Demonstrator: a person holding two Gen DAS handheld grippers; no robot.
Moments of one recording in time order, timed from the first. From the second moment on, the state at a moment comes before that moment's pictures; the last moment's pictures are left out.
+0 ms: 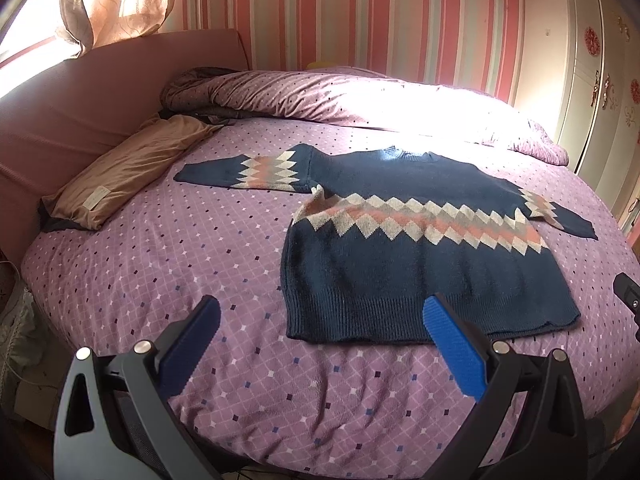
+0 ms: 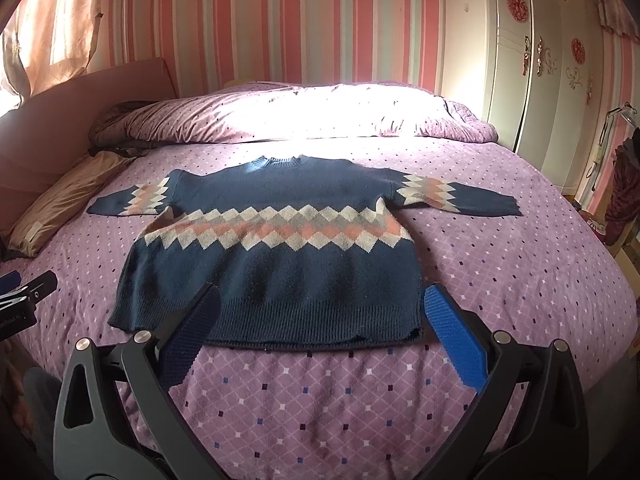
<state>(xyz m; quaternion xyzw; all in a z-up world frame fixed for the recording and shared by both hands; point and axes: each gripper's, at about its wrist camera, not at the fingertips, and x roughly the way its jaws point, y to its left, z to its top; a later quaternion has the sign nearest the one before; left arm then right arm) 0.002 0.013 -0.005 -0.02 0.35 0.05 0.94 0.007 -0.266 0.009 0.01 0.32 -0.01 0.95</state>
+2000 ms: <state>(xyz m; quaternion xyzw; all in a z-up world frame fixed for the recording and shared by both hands) 0.174 -0.145 -0.035 0.02 0.35 0.02 0.94 0.187 -0.563 -0.017 -0.04 0.30 -0.14 0.94</state>
